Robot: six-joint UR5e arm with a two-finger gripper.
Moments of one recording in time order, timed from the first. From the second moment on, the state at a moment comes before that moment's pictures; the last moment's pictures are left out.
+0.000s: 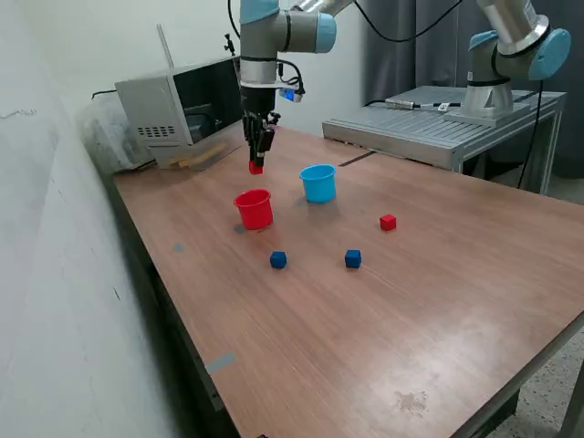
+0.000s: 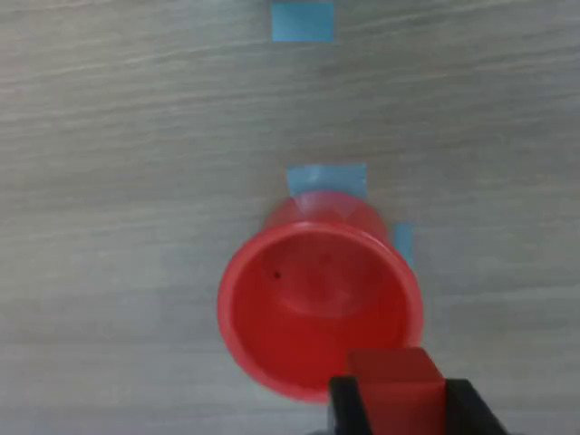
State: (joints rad) arm -0.22 -0.88 1.30 -2.22 -1.65 3.03
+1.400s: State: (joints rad) arm -0.23 -0.76 1.25 -2.26 -1.66 3.01
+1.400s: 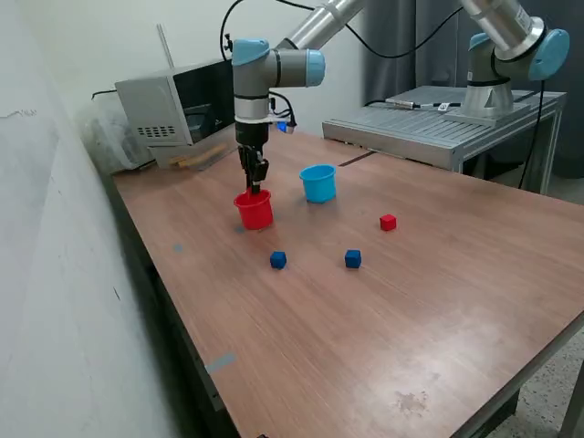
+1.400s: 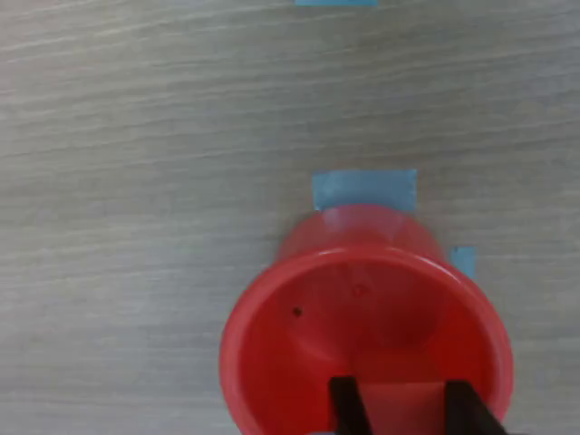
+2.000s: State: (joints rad) arm -0.22 -0.78 1.25 -2.27 -1.68 3.00
